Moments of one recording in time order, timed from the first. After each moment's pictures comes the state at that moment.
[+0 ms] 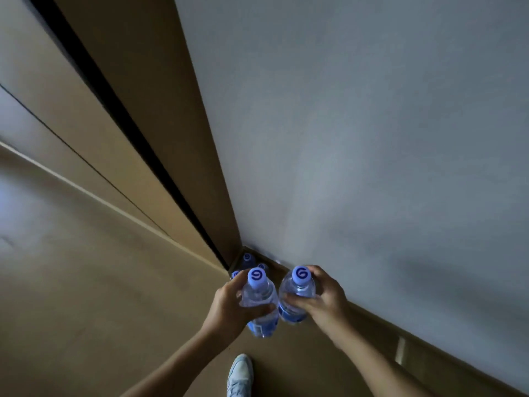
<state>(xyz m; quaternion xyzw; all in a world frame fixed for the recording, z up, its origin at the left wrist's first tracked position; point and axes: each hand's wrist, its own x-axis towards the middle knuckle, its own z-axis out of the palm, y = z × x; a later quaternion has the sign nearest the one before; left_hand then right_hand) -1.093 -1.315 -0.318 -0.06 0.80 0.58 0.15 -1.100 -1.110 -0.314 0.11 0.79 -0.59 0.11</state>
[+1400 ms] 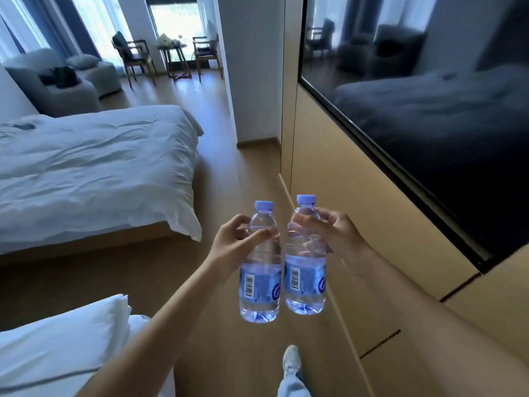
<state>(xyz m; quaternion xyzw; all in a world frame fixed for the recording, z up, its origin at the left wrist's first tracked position) -1.036 -1.940 0.076 -0.32 0.64 0.65 -0.26 -1.209 -1.823 0.079 -0.29 0.64 -0.59 0.41</state>
